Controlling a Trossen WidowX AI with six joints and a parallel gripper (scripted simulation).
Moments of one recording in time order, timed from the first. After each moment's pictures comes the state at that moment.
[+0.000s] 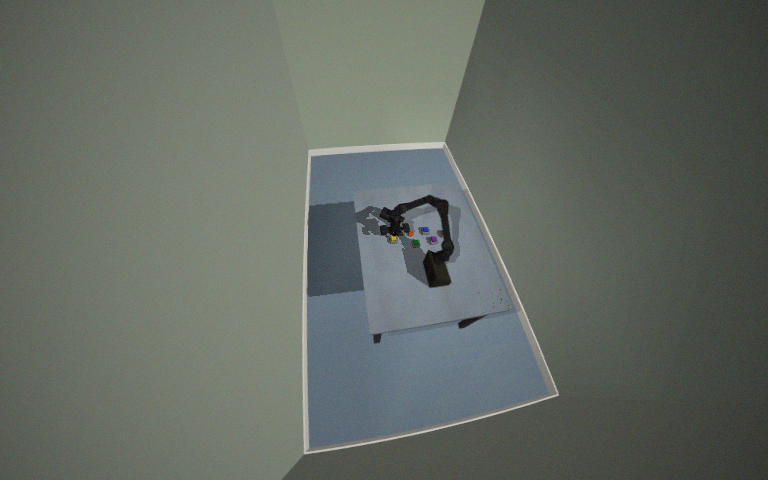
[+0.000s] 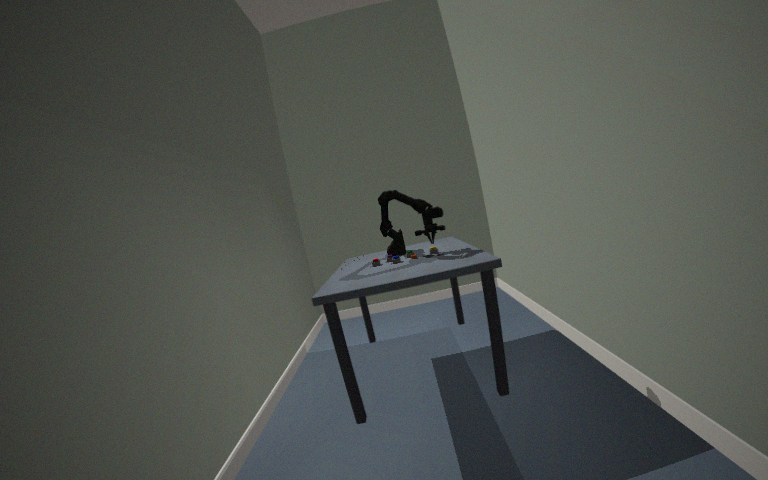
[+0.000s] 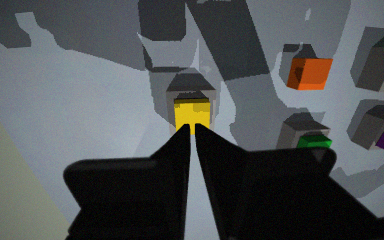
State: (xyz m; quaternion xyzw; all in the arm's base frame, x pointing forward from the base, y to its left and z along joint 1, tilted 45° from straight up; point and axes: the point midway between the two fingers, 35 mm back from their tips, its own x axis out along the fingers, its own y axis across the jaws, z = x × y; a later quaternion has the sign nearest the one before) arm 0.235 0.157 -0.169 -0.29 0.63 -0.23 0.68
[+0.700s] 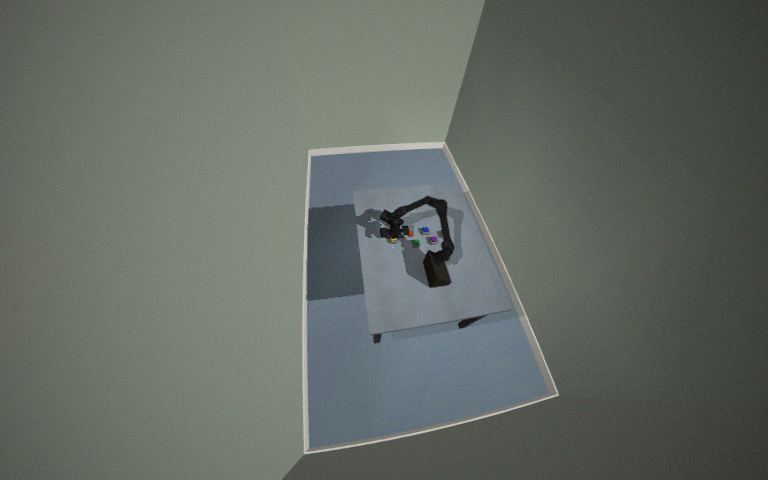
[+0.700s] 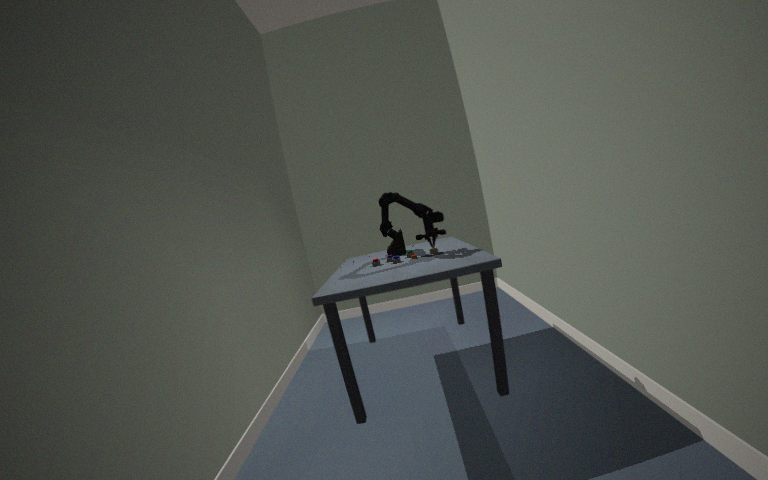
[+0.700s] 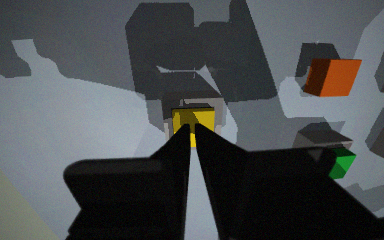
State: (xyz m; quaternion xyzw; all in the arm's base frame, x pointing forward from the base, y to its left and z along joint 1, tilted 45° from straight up) arm 0.238 0.137 -0.188 -0.29 0.63 -0.23 0.68
